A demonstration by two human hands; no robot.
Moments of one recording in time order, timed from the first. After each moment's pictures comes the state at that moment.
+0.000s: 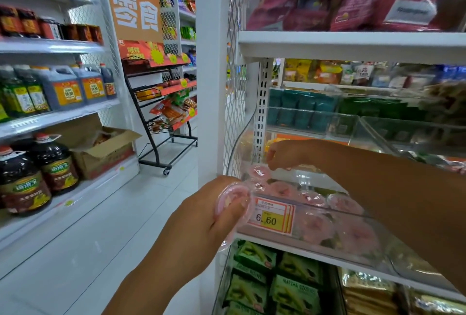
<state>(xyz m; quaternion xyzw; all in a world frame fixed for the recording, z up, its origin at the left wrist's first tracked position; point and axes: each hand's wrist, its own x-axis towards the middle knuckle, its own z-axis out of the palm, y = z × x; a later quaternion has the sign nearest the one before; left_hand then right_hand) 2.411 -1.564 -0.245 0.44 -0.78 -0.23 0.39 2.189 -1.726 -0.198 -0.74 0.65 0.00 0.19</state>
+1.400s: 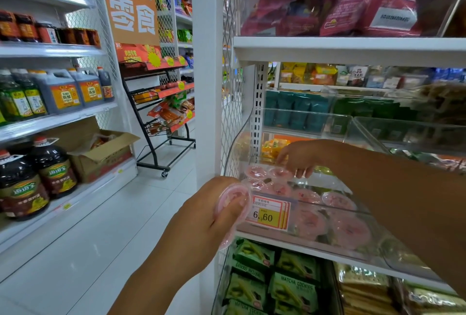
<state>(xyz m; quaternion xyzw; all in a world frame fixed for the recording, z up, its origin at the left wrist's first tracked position) 2.407 -1.562 -0.247 0.45 -0.77 -0.22 0.38 2.161 -1.715 -0.193 -0.69 0.69 0.02 0.21</state>
